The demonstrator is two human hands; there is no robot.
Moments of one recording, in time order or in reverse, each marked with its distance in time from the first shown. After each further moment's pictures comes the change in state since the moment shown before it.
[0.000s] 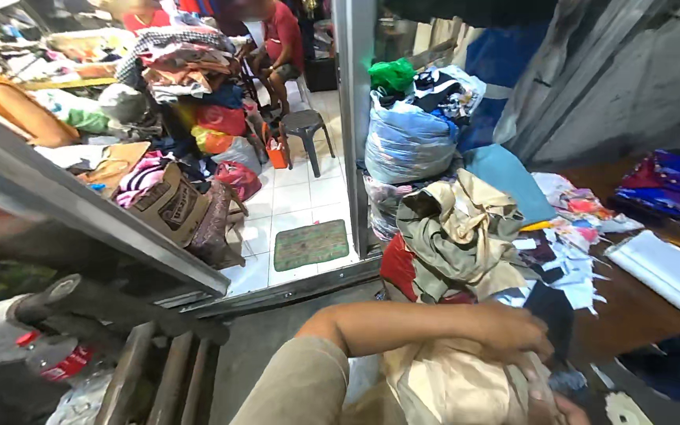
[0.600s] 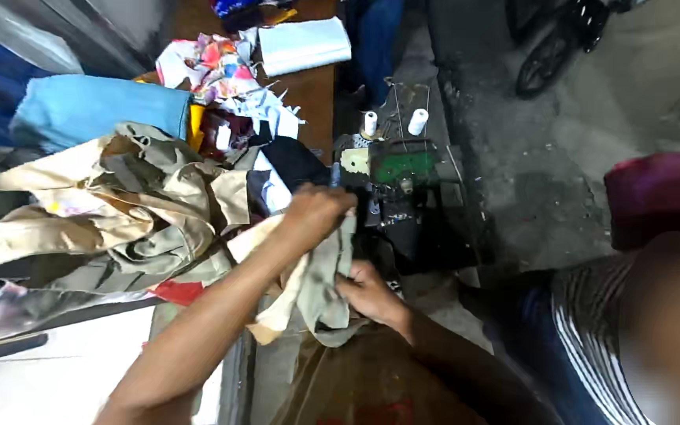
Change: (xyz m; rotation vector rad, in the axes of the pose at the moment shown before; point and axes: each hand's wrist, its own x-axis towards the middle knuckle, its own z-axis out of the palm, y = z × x) left_hand 0.090 0.061 0.068 0.280 -0.136 0.386; right_hand -0.084 -0.011 0.002 0.756 0.173 0.645
